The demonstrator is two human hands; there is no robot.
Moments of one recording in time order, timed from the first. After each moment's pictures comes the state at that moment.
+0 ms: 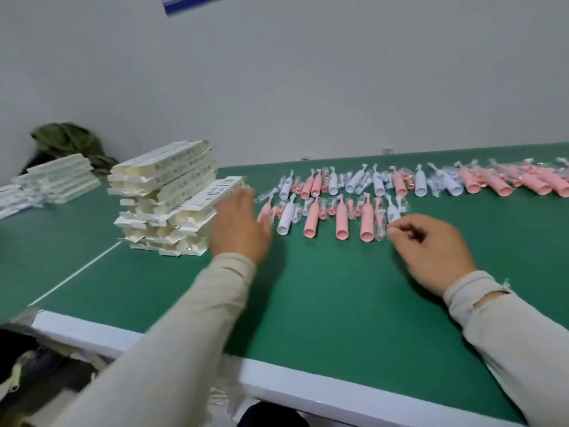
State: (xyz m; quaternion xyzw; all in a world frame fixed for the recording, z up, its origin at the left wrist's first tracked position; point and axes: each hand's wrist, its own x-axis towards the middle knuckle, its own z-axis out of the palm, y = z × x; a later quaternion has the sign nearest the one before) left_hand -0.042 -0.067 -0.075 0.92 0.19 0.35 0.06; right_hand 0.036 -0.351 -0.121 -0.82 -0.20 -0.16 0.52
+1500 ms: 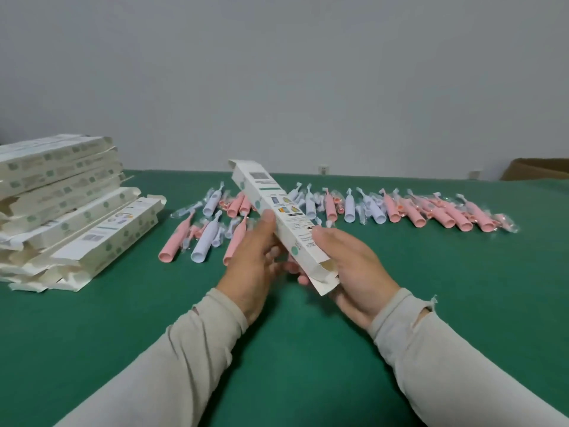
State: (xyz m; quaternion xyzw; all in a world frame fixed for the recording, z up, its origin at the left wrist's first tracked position) left_hand 0.019 -0.193 -0.091 0.57 -0.03 0.11 0.81; right_hand 0.047 -0.336 -0.087 -0.53 -0.15 0.18 0.81
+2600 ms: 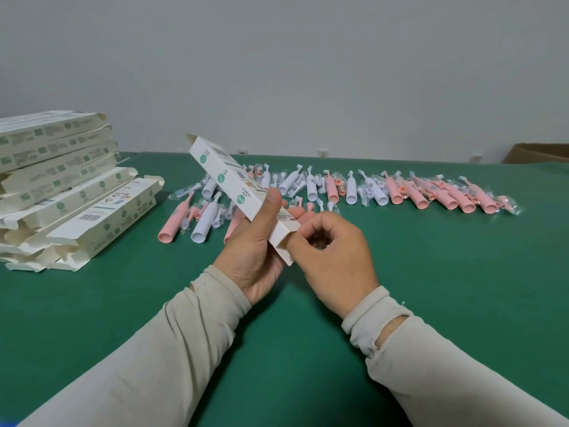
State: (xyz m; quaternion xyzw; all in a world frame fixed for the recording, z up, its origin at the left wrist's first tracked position) left_hand 0.017 -0.194 -0.090 0.39 -0.06 0.08 0.92; right_hand 0.021 -0.313 -0.099 -0.71 -0.22 -0.13 0.66
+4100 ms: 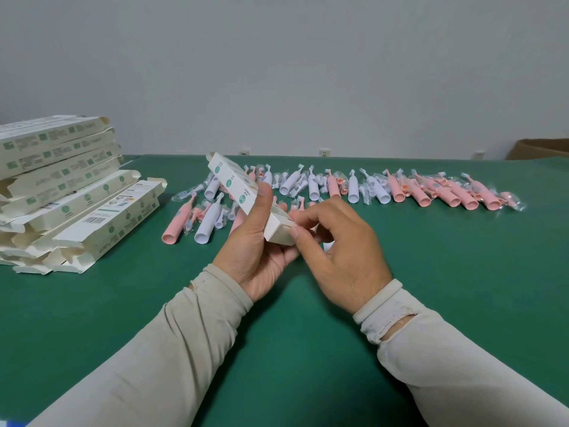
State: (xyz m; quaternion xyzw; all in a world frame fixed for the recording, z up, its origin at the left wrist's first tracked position) left_hand 0.013 -0.188 -0.085 0.36 -0.07 0.00 0.93; right_hand 0.025 -0.328 -0.092 -0.77 -0.34 -0.27 0.46
